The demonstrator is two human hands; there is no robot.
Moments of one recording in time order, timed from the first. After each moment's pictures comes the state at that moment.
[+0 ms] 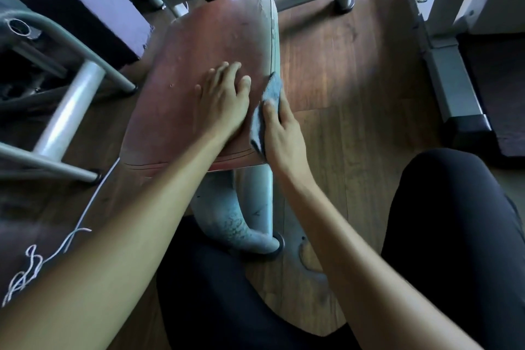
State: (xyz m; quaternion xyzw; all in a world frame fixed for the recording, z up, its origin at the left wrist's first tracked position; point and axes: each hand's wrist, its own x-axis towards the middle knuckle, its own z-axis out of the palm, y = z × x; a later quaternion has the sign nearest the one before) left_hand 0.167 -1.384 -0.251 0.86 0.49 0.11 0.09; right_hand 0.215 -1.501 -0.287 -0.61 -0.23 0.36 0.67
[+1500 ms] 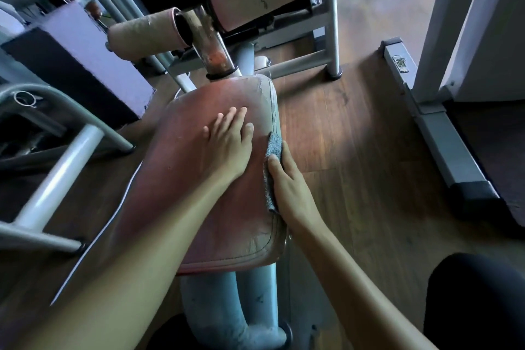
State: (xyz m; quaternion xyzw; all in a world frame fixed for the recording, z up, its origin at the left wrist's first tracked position) left_hand 0.219 -1.308 -0.255 0.88 0.47 0.09 0.07; right_hand 0.267 -1.453 -0.293 -0.57 -0.27 0.41 0.66
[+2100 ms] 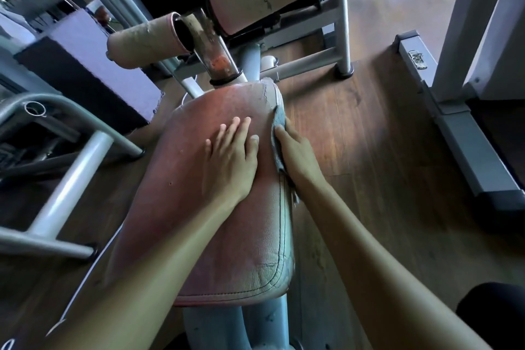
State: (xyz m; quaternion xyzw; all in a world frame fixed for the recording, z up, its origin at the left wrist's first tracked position) left_hand 0.217 -1.312 -0.256 0.87 0.47 0.10 0.05; right_hand 0.320 -1.385 -0.275 -0.59 -0.25 0.39 0.66
